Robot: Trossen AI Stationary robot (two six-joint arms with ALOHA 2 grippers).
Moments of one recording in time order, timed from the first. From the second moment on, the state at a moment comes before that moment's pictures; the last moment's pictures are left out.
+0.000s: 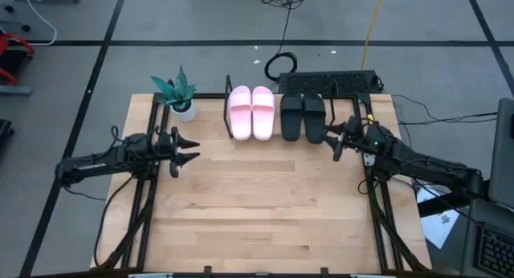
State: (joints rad) left arm 0.17 0.06 0.12 -0.13 0.06 -0.17; right arm -0.42 0.34 0.14 0.02 0.02 0.17
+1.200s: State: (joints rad) left arm 0.18 0.02 0.12 -0.20 0.03 -0.14; right arm -0.36 0.33 0.02 0.19 -0.03 0.22
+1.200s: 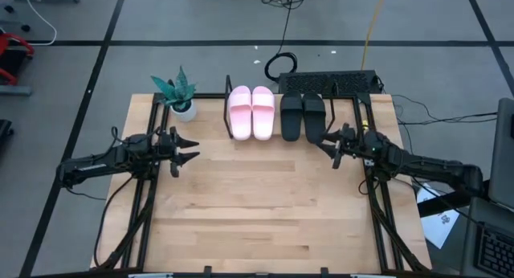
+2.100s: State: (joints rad) left arm 0.18 0.02 0.12 -0.24 -0.04 -0.15; right arm -0.11 0.33 0.01 0.21 0.13 0.22
